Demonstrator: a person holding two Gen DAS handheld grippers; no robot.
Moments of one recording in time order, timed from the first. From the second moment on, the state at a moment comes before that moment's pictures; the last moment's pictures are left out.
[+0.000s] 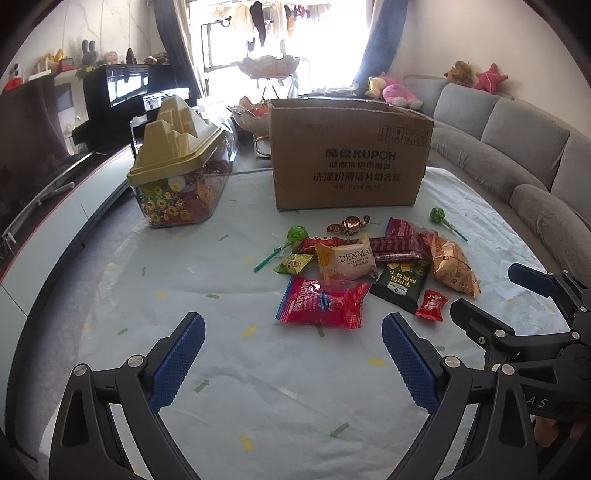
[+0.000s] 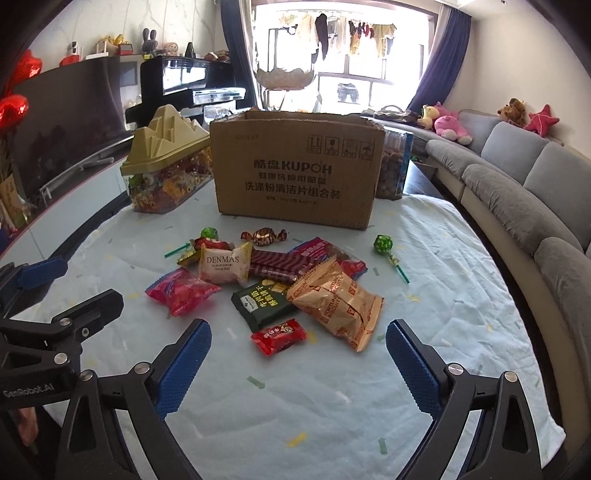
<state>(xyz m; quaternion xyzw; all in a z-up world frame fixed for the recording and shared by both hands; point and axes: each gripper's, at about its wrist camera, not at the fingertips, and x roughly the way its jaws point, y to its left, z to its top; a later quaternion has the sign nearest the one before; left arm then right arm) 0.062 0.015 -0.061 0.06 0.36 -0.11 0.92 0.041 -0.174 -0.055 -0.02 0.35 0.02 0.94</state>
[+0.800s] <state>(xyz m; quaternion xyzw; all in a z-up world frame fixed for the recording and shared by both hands) 0.134 -0.011 -0.116 0.07 0.44 -0.15 0.88 0.091 -0.182 -0.104 0.00 0.43 0.04 0.90</state>
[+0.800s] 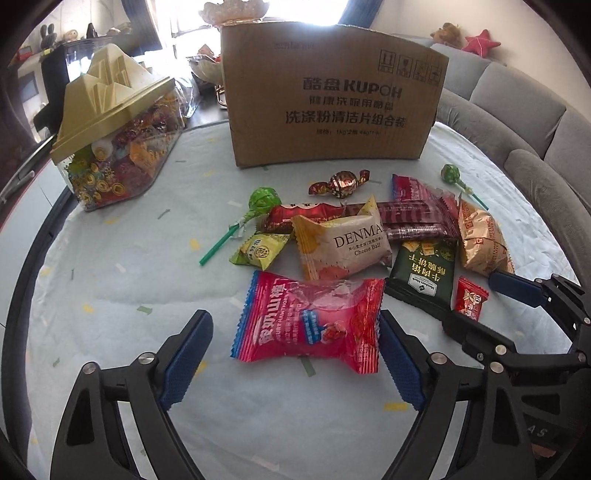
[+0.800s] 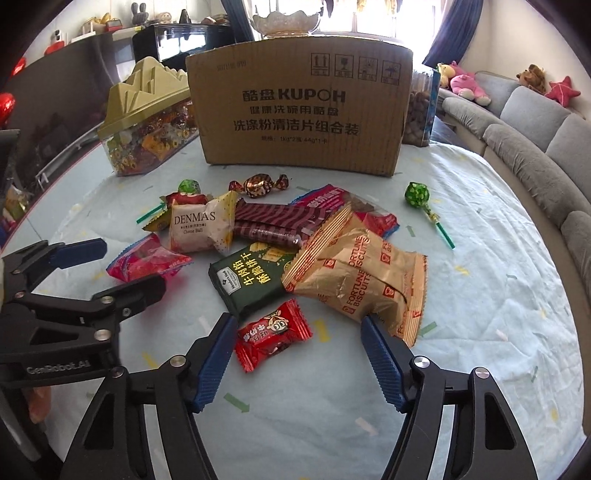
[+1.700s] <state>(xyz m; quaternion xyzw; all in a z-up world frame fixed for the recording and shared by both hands) 0.115 -0.010 -0.100 0.03 0.43 -0.16 0.89 0.082 -0.178 -0.097 0.00 0.42 0.08 0.90</state>
